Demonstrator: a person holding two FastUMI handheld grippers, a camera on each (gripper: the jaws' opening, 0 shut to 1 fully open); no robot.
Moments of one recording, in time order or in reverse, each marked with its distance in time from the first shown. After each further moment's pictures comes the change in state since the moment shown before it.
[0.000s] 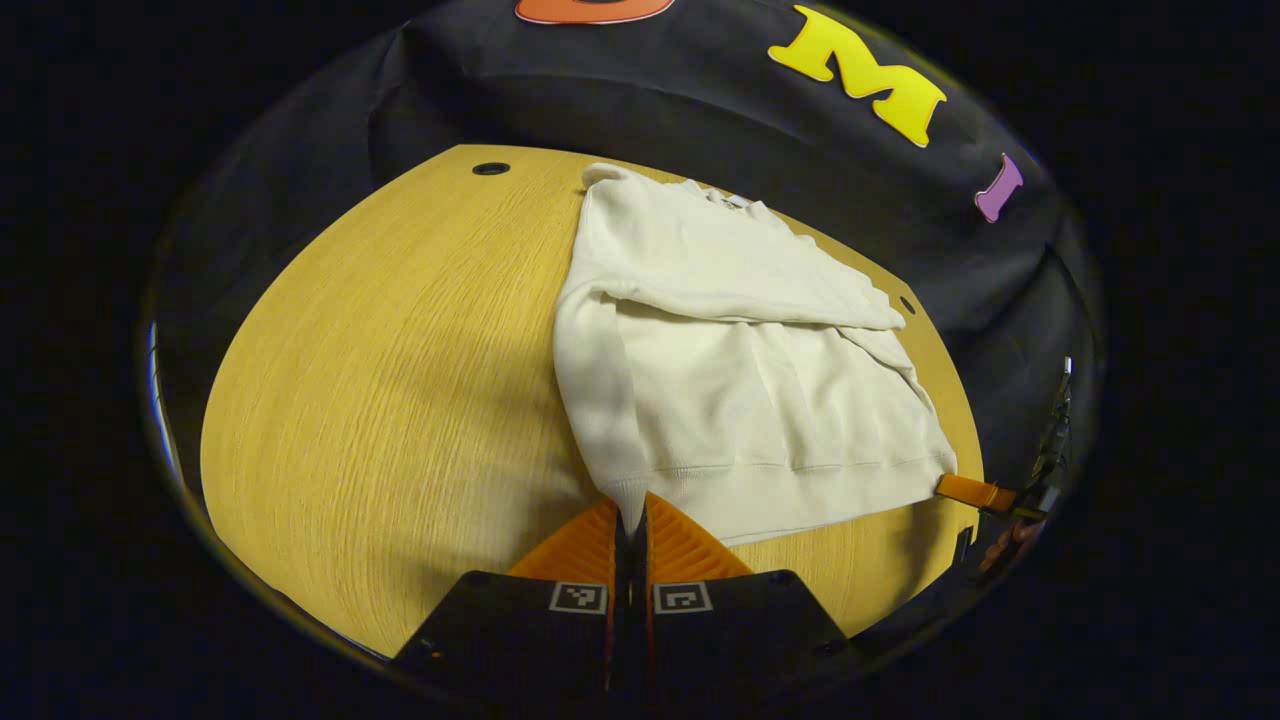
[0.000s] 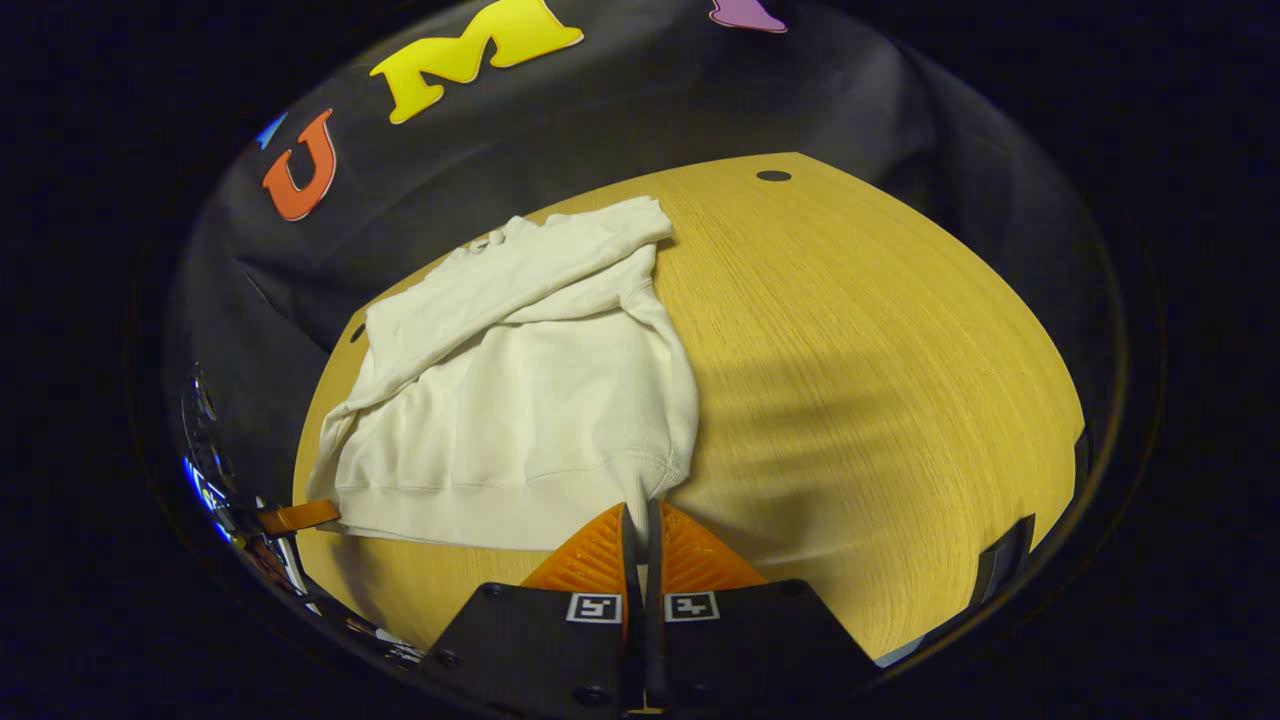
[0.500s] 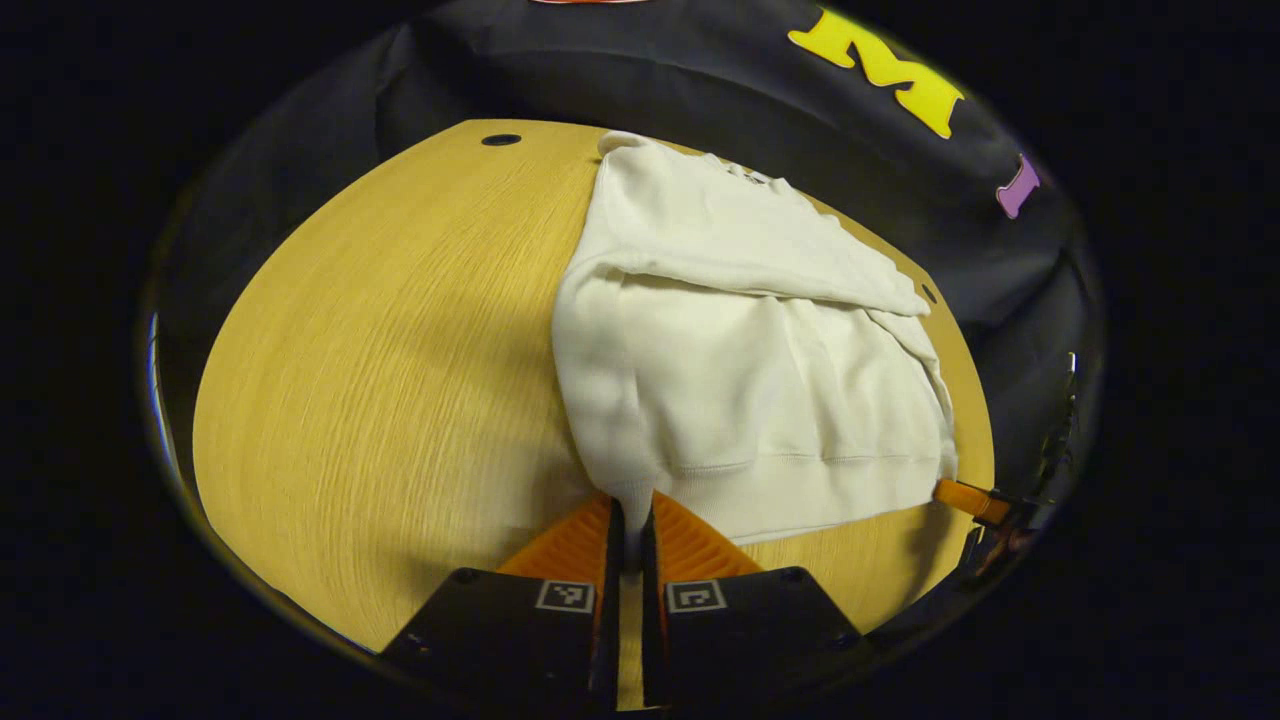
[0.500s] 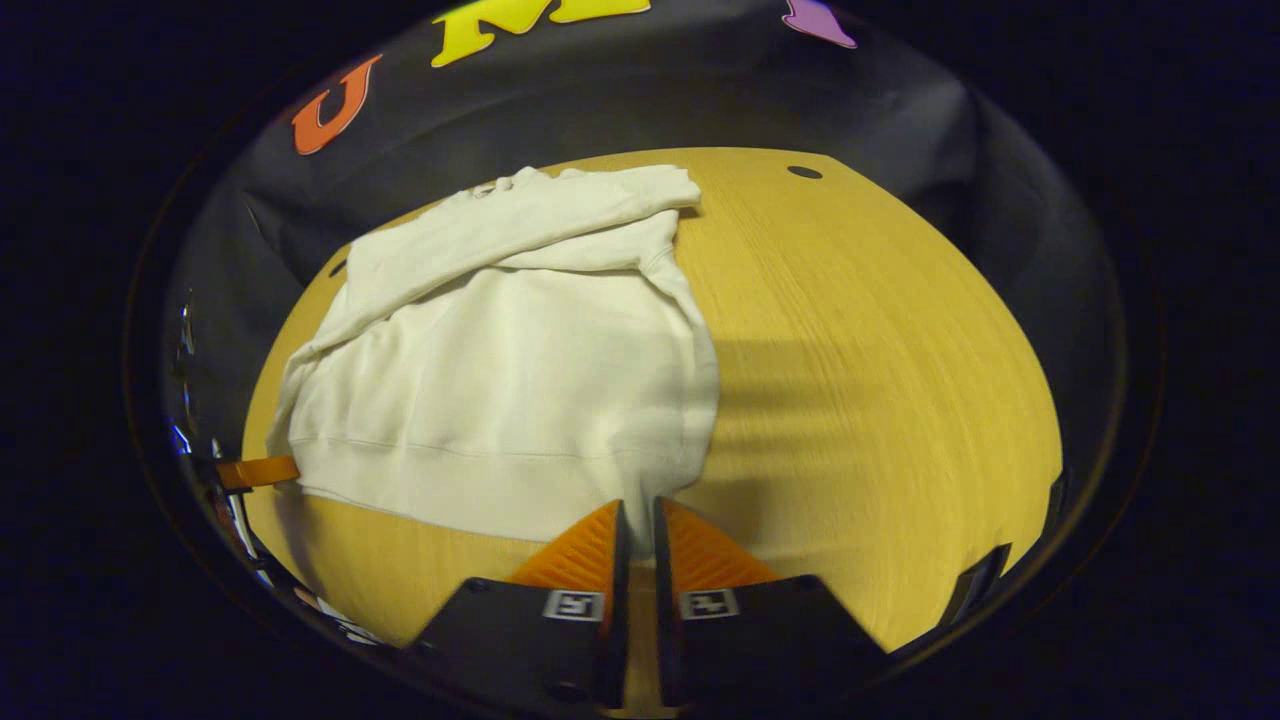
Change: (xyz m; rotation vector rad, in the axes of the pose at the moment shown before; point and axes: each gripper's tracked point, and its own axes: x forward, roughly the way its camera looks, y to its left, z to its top) left arm 0.025 0.009 -0.016 -0.069 0.071 0.033; right arm 0.032 -0.006 -0.028 -0.118 0.095 -0.105
